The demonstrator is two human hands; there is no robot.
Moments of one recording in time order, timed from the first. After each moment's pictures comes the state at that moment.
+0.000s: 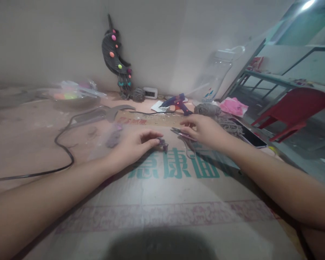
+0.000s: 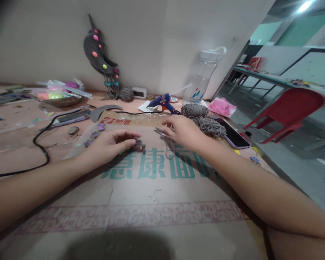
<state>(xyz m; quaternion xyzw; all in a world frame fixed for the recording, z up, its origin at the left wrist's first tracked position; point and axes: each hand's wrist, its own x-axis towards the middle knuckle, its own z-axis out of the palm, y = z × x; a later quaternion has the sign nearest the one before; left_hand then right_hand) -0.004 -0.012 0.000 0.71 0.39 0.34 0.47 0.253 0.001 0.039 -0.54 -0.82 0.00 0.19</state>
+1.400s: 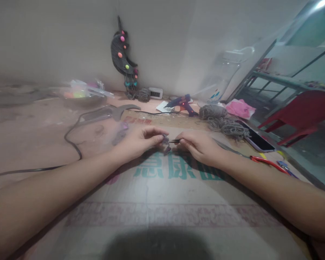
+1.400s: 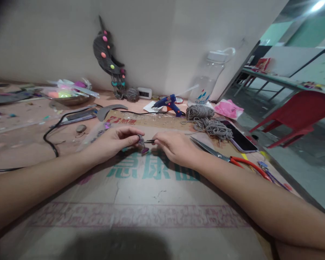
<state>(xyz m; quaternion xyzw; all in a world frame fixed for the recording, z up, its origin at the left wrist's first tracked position) -0.006 -0.004 0.000 0.62 0.34 0.37 0.60 0.231 -0.025 0.014 -0.39 -0.90 0.05 0.20</state>
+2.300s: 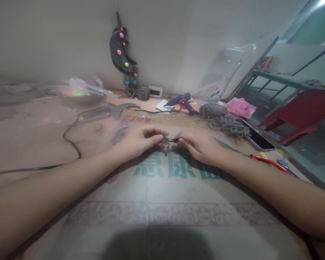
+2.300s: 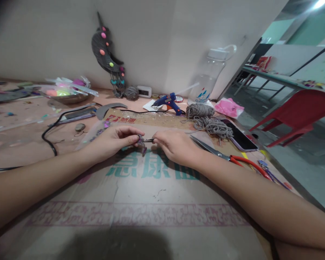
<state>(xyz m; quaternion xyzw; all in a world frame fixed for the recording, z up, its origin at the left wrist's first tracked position) -0.007 -0.002 -0.004 0.63 0.34 0.37 0.60 0.228 -0.026 0.017 -0.40 -0.90 0.03 0.17</state>
